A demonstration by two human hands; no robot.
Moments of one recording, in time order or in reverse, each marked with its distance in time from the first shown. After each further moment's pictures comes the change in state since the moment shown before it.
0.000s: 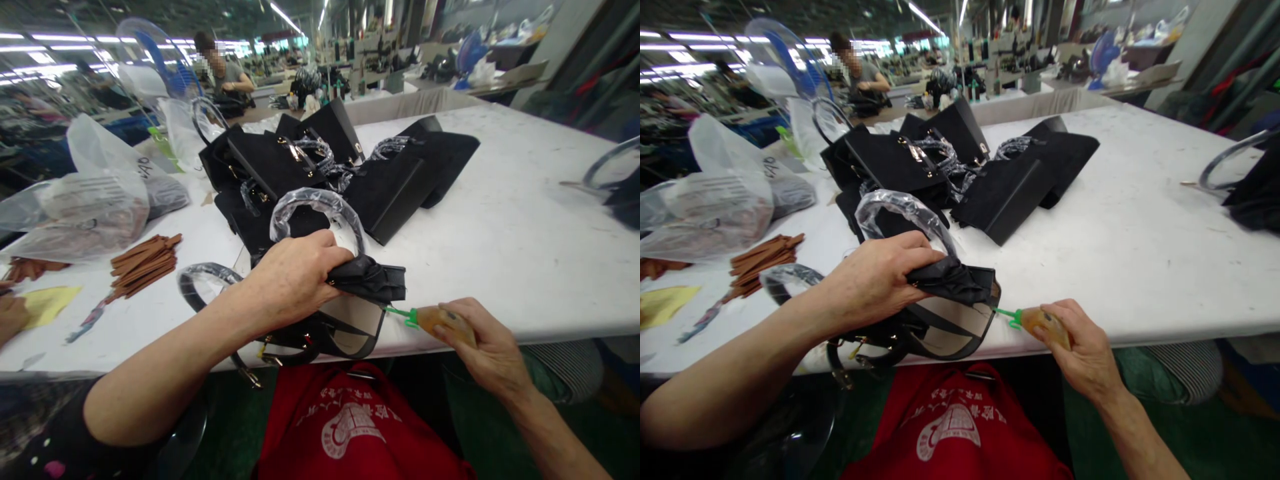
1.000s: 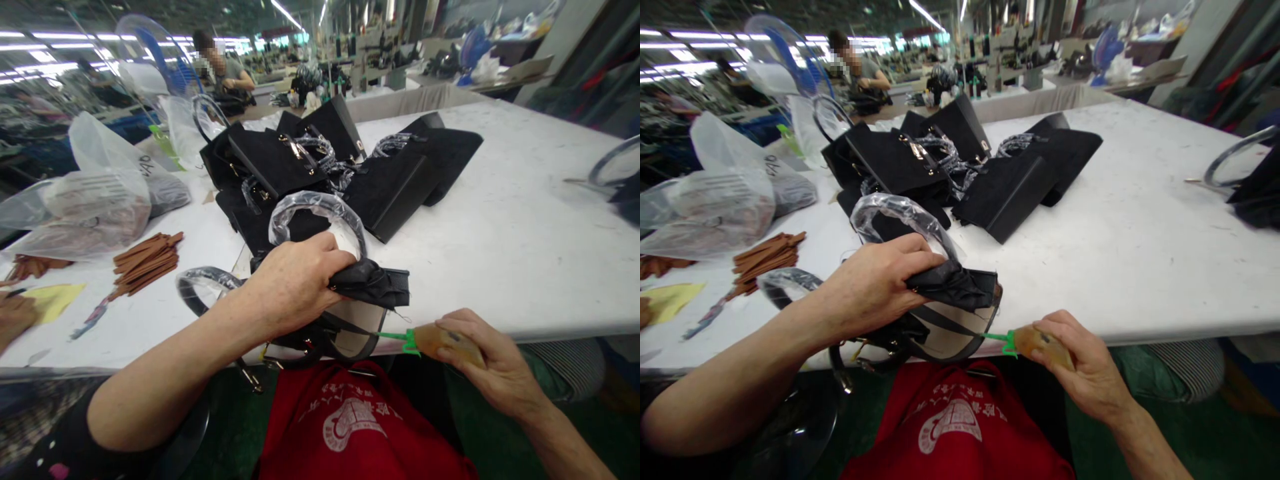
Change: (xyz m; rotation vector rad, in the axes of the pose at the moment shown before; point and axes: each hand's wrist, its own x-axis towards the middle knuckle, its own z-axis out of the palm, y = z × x) left_hand -0.008 0.004 0.001 -0.008 0.009 0.013; right_hand -0.010 -0.002 -0.003 0.040 -0.147 -0.061
